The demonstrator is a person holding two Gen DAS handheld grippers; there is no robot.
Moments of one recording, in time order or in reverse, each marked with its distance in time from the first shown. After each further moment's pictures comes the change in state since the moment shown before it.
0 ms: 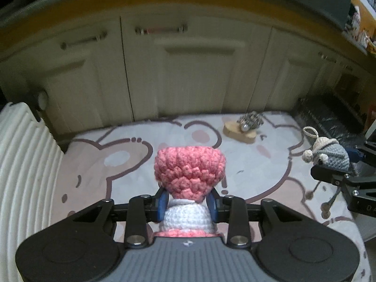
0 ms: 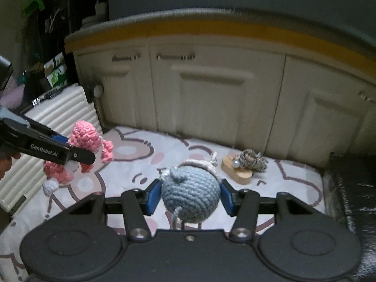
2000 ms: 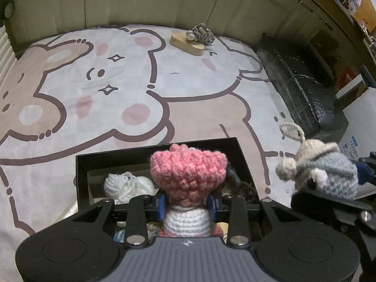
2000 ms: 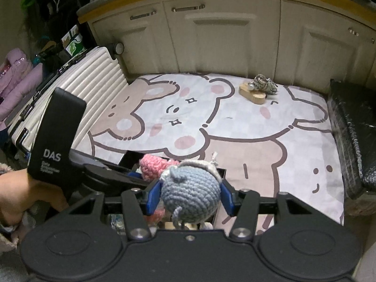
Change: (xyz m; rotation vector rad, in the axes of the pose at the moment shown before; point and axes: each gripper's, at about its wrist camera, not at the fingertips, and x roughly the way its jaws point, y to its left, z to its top) left arm 0.022 -0.092 -0.101 -0.131 0.297 -0.182; right arm -0.083 0.033 -0.061 0.129 0.278 0.090
